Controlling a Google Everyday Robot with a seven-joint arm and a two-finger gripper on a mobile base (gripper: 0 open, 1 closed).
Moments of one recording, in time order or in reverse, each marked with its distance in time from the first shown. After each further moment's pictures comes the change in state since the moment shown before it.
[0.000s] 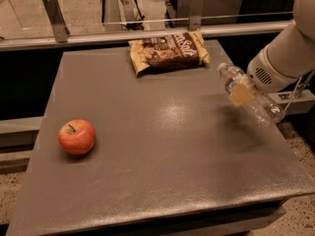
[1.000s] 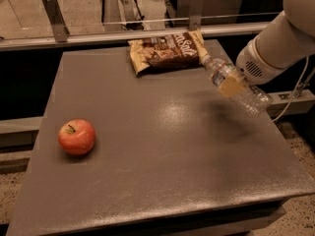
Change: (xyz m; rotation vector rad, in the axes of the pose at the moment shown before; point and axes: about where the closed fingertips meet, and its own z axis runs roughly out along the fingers) arm -0.032 0.003 0.001 -0.024 -0.070 -0.152
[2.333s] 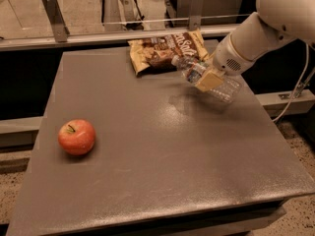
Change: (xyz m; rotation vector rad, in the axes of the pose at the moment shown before) arm -0.058 -0.002 0.060 -0.188 -0.127 -0.352
